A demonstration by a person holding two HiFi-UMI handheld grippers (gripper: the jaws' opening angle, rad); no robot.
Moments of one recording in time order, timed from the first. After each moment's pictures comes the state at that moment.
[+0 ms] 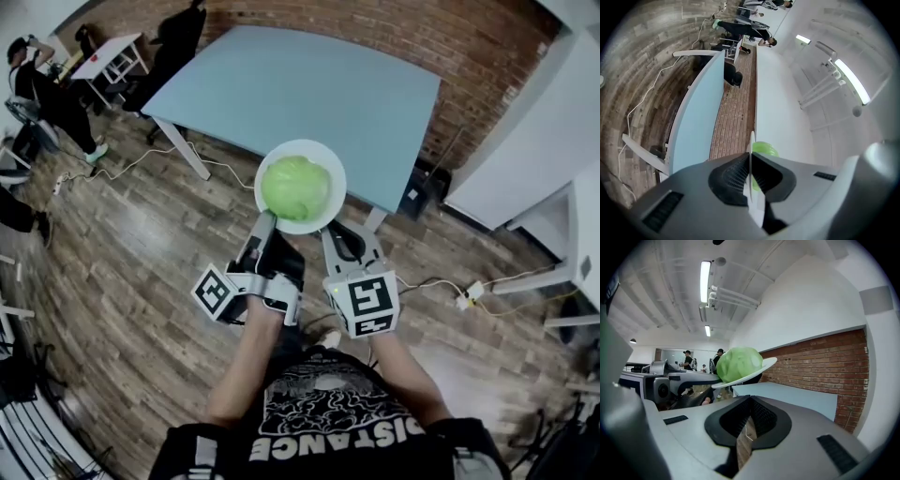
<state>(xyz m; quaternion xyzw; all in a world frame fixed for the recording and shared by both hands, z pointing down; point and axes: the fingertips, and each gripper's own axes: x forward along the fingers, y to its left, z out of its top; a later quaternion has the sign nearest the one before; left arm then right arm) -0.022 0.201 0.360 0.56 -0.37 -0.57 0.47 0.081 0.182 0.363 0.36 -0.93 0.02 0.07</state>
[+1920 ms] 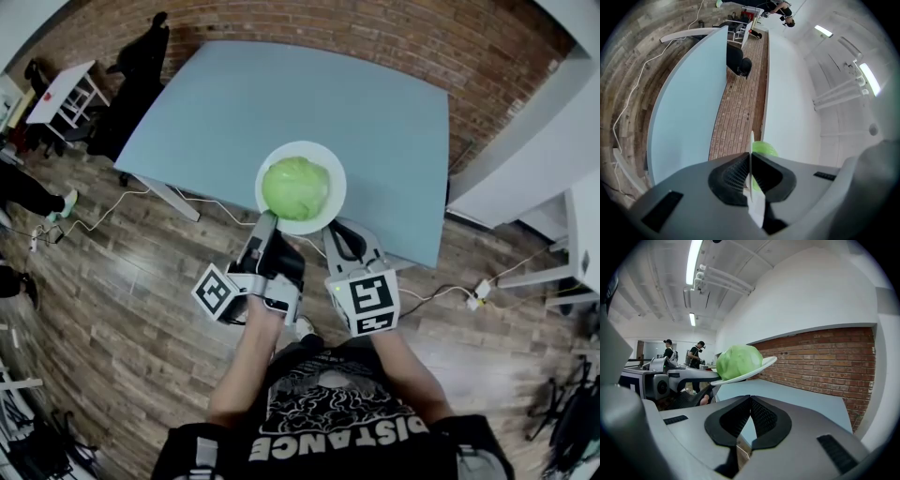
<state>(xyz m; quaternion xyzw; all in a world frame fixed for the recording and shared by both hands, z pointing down) -0.190 0.001 0.368 0.57 -0.32 -0.54 0.53 -0.083 -0.002 0.371 0.43 -0.89 0.02 0.11</state>
